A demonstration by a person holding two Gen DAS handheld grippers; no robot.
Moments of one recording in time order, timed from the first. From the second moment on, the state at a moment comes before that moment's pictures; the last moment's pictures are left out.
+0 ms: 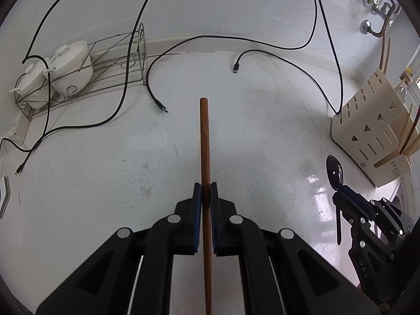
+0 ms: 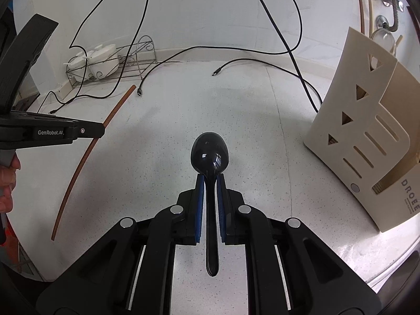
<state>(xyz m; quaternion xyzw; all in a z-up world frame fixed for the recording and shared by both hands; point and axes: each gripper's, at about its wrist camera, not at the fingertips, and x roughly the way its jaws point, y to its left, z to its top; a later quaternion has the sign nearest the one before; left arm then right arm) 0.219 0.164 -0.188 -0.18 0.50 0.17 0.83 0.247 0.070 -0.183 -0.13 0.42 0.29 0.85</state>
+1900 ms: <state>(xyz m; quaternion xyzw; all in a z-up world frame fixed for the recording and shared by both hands) 0.336 0.033 0.049 -0.12 0.13 -0.04 0.98 0.247 -0.067 -0.031 -0.19 0.05 0.10 0.98</state>
